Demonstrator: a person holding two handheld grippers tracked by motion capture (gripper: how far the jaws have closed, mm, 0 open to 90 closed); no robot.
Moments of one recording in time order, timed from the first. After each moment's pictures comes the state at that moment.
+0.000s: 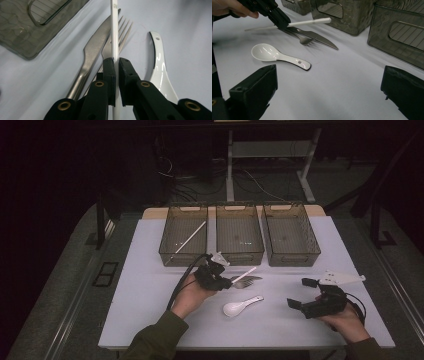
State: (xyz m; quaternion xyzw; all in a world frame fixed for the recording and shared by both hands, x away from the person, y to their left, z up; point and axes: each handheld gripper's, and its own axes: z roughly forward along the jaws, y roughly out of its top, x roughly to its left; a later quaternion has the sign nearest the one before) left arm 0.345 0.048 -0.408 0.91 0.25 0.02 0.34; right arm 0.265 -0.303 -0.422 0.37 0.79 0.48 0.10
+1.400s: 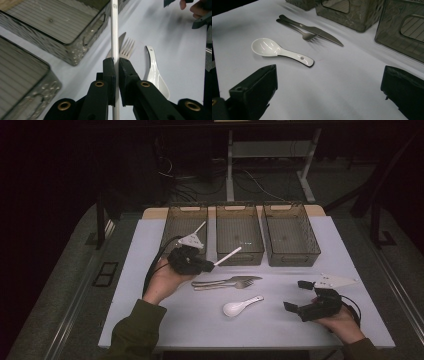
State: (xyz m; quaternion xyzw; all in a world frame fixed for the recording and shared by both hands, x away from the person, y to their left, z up) left arm 0.358 0.110 -0.343 0.89 0.23 0.04 0.39; right arm 0.265 -0.296 -0.433 0.35 0.80 0.48 0.10
